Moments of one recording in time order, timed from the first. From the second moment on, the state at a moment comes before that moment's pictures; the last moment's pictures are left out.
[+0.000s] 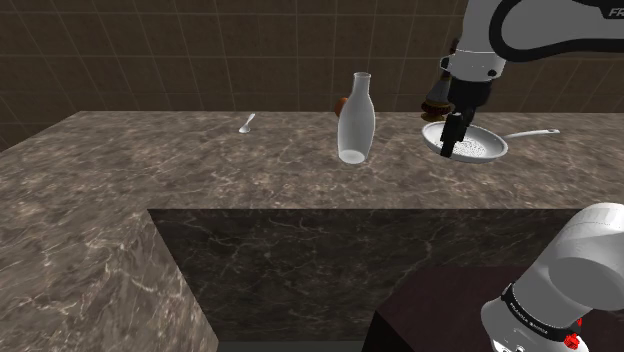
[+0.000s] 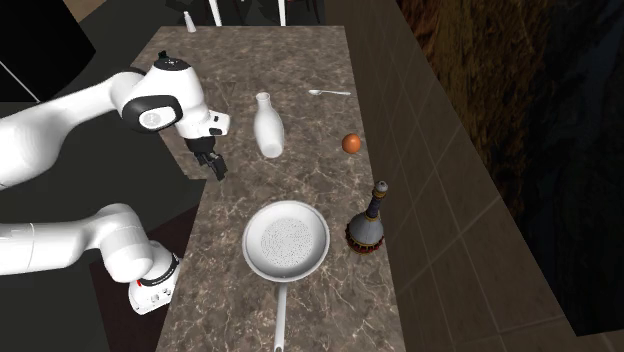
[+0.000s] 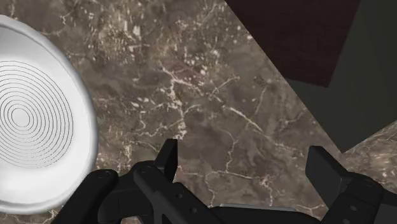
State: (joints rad) arm 0.00 -0.75 0.04 -2.38 0.00 1.56 -0.17
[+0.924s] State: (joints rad) arm -0.04 -0.69 -0.27 -2.36 -0.07 1.88 -0.52
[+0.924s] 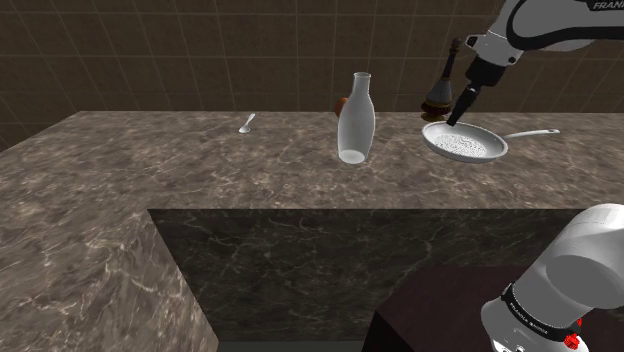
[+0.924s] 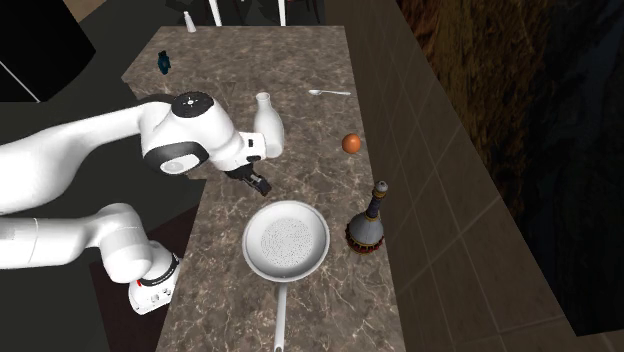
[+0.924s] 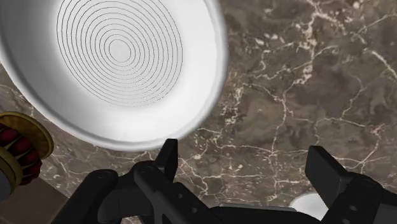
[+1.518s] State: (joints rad) arm 0.03 -0.53 -0.54 -2.22 0.04 2.07 -0.84
